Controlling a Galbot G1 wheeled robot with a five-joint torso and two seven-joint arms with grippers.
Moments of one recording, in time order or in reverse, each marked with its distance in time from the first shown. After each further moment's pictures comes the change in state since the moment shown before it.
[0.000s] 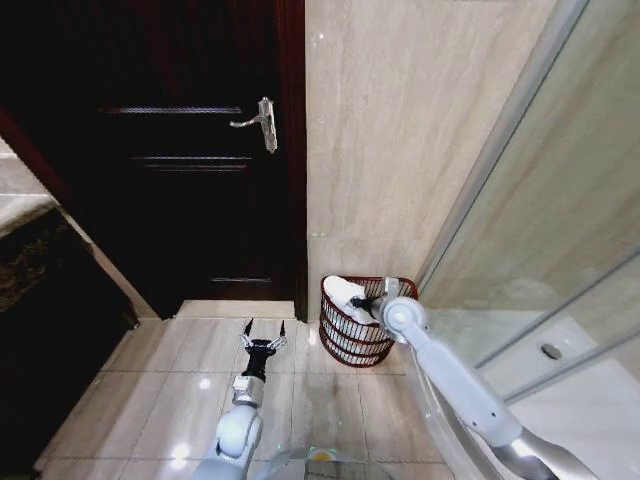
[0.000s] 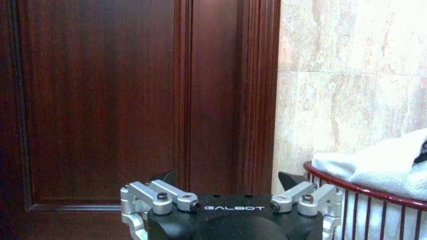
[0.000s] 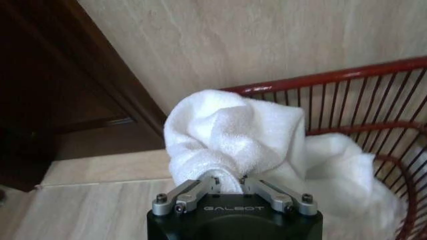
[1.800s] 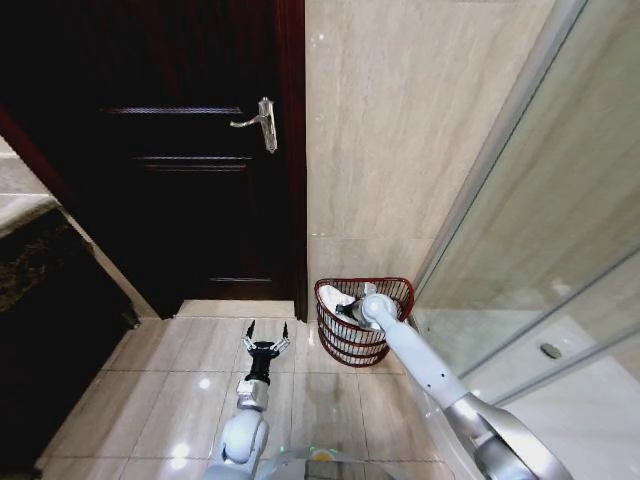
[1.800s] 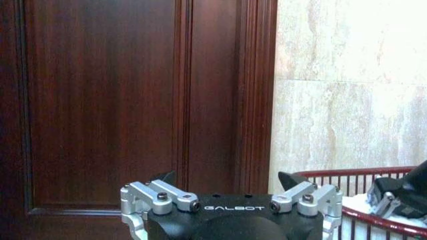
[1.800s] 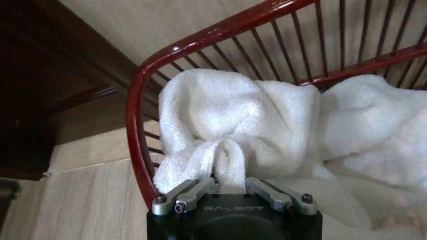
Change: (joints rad) left arm 0.009 -0.046 0.000 -0.008 0.039 -0.024 -0.003; right arm 0.120 0.193 -0.057 -0.439 -0.004 0.001 -0.150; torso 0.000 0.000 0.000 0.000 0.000
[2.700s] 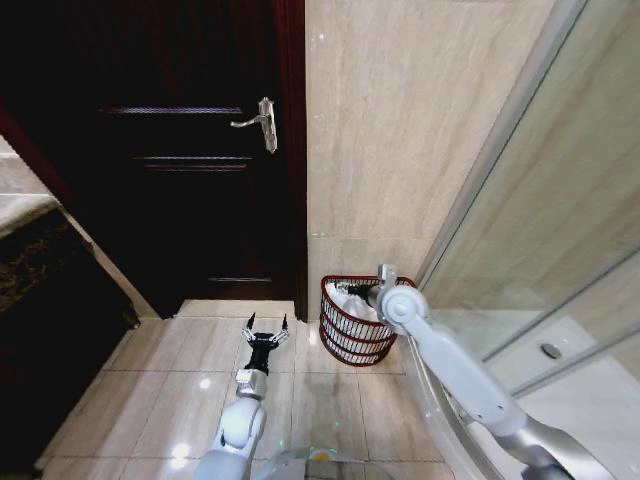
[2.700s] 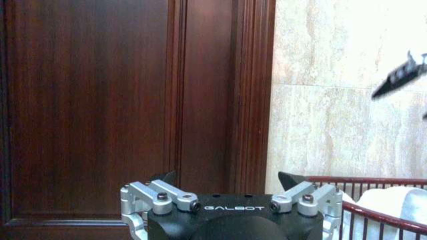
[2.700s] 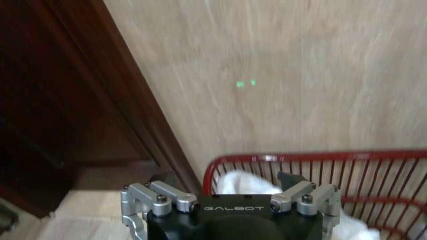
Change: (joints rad) left arm -0.065 0.033 0.007 0.016 -0.046 0.037 0.027; right arm -0.066 -0.239 0.074 0.599 -0.086 0.013 0.123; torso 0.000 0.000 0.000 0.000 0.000
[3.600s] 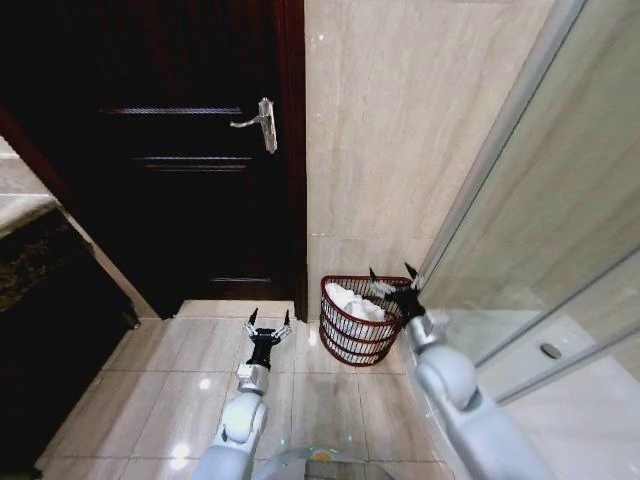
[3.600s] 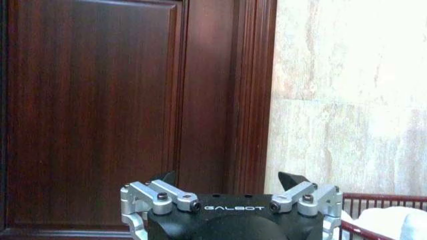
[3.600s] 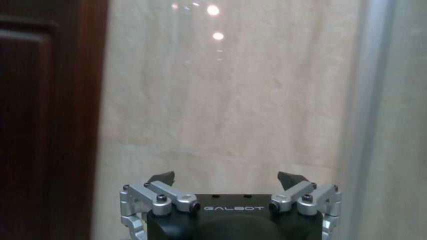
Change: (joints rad) left arm 0.003 0.002 -0.001 -0.047 -0.018 0.014 0.000; right arm -0.679 0.214 0.373 0.174 -1.166 0.558 -0.484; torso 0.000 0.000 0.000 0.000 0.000
